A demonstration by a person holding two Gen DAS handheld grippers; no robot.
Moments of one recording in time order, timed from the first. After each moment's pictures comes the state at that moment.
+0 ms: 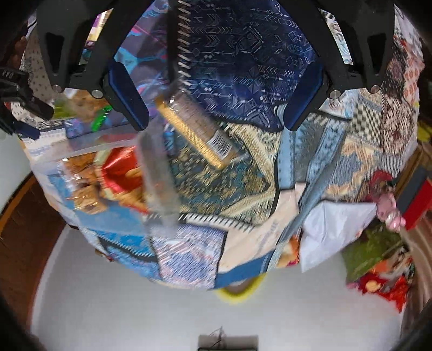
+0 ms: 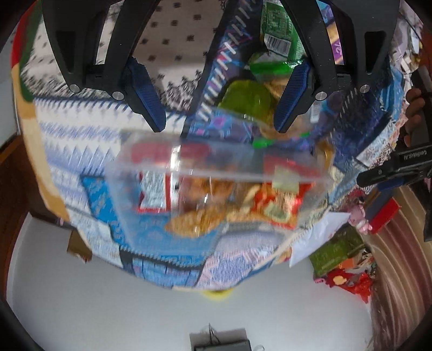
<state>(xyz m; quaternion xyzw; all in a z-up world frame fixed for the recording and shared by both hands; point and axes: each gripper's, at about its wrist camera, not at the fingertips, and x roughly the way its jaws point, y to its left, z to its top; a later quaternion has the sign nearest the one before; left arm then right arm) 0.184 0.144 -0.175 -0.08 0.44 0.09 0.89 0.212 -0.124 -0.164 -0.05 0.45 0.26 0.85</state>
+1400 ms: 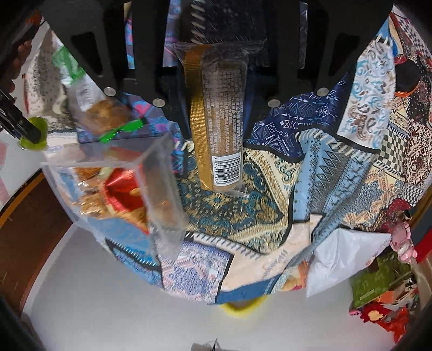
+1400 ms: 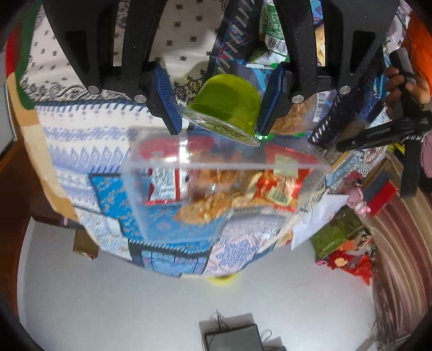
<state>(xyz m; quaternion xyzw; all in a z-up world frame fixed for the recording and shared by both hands) 0.164 0.148 -0.186 -0.15 0.44 0.05 0.88 0.207 -0.143 -0.143 -0.01 0.41 0.26 0.88</state>
